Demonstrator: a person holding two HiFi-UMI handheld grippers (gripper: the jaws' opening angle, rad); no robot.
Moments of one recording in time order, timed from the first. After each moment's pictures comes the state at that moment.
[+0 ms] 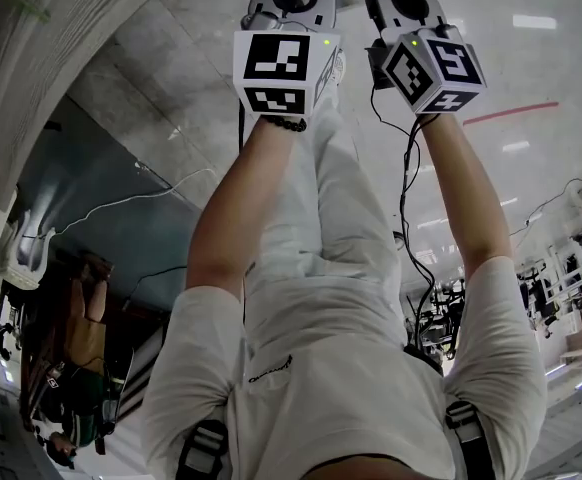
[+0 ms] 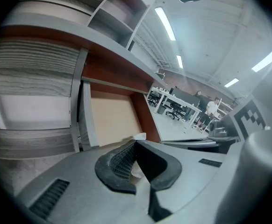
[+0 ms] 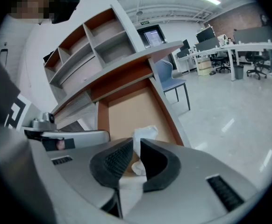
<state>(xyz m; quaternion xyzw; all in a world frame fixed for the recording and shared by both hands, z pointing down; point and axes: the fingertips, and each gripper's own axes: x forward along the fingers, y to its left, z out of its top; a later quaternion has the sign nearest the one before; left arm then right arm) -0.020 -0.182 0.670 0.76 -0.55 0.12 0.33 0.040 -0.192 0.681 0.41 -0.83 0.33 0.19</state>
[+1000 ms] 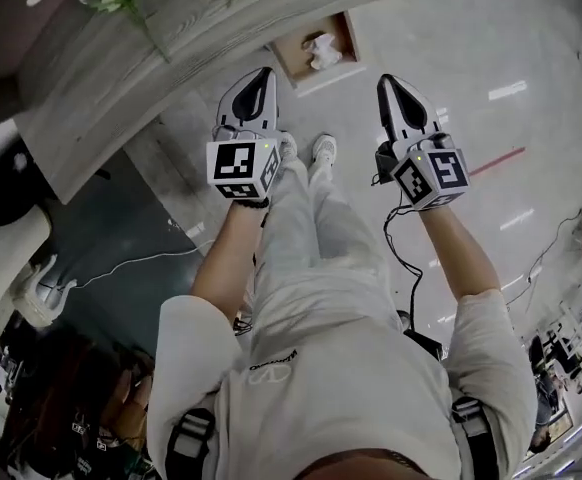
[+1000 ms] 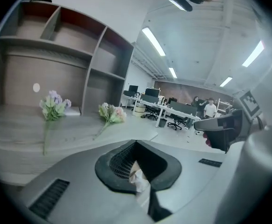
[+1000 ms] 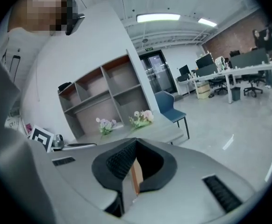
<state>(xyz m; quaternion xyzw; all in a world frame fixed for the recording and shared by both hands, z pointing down) -0.088 -0.126 0.400 0.77 -0.59 0.09 0.22 0.087 -0.145 0.359 0.44 -0.86 0.26 0.09</state>
